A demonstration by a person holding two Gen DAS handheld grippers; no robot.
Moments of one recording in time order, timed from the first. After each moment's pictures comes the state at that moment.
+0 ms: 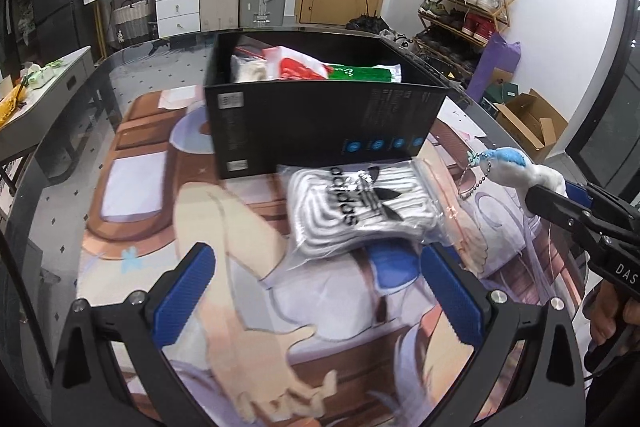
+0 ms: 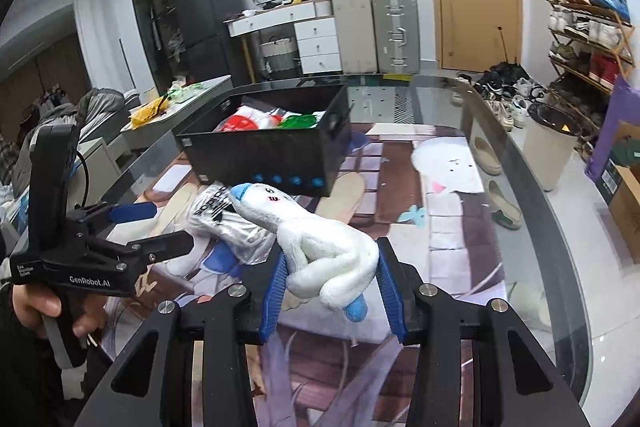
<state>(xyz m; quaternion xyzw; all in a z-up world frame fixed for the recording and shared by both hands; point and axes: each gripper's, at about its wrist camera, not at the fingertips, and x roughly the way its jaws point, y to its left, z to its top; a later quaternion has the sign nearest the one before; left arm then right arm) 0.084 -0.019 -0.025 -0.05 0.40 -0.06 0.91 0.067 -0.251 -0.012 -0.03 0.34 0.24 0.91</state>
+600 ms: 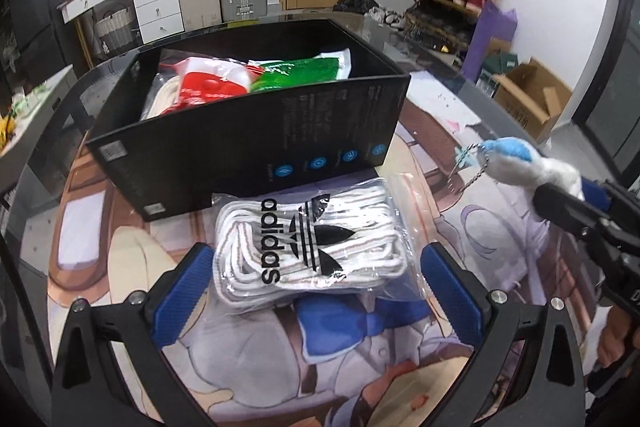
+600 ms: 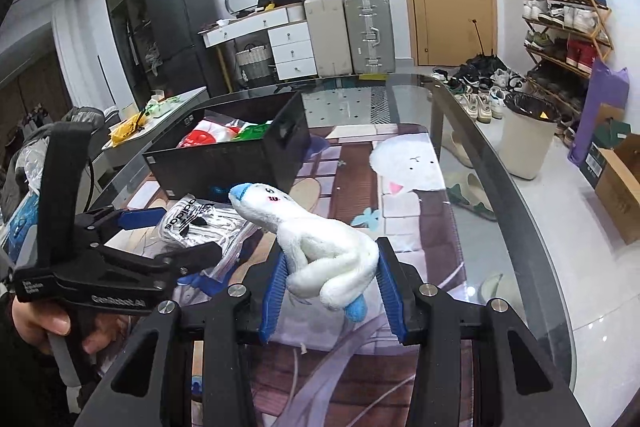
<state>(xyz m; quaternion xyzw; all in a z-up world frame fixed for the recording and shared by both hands) 0.131 -0.076 -0.030 0.01 0.44 -0.06 0.90 0.082 -0.277 -0.015 0.00 0.35 0.21 0.91</state>
